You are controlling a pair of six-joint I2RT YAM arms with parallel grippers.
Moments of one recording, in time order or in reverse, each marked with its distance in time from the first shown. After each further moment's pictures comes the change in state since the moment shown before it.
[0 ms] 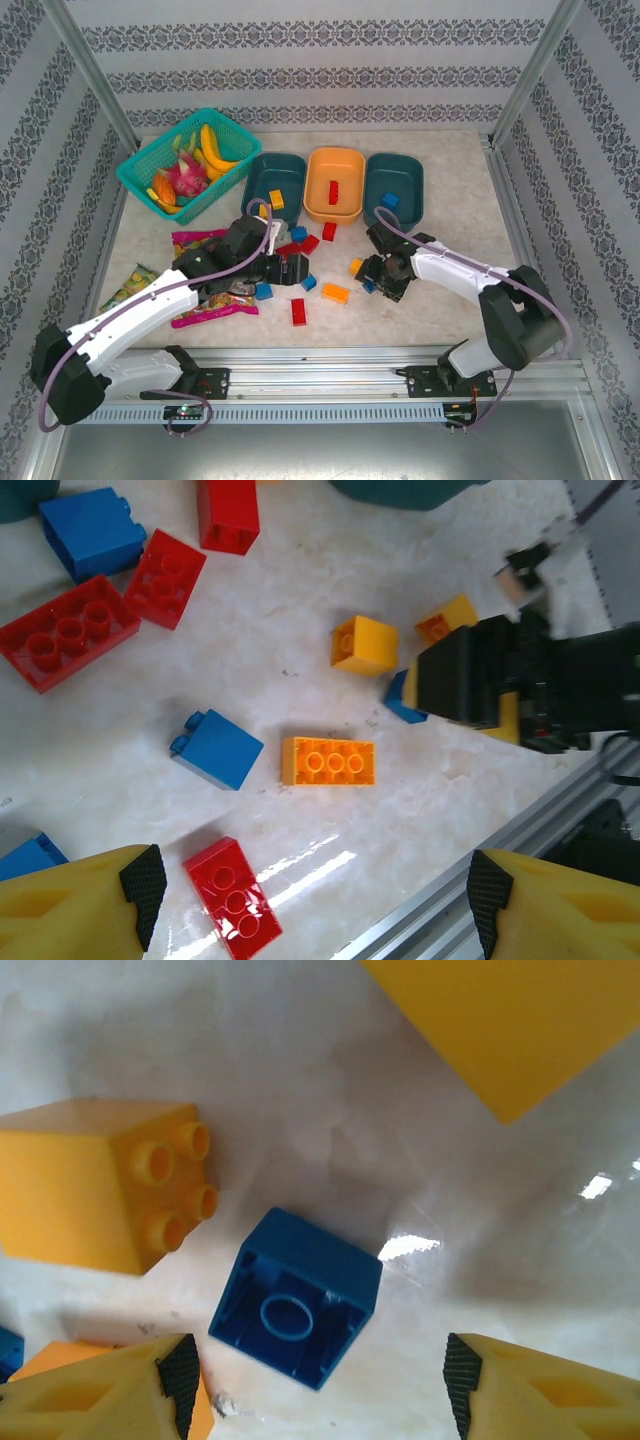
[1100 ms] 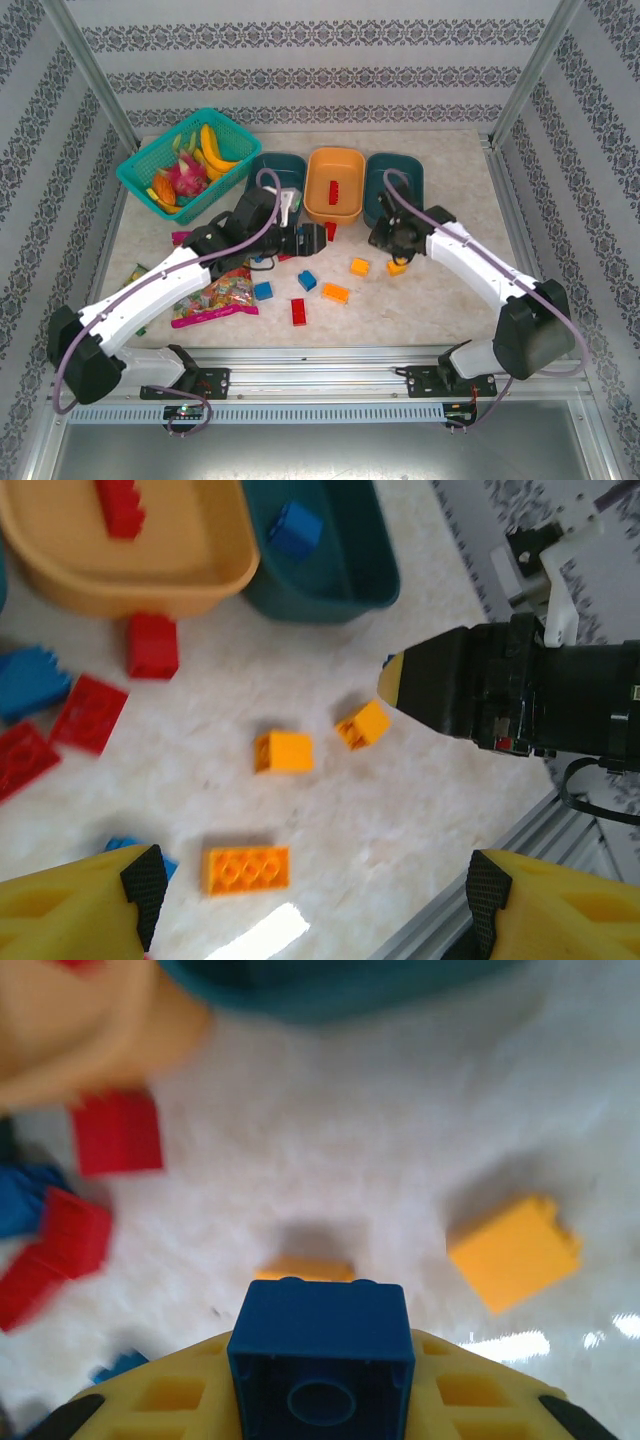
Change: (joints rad) left arm 0.000 0.179 0.264 0.047 0.000 -0.031; right arm -0.099 -0.070 0.291 -0.103 0.163 -0.220
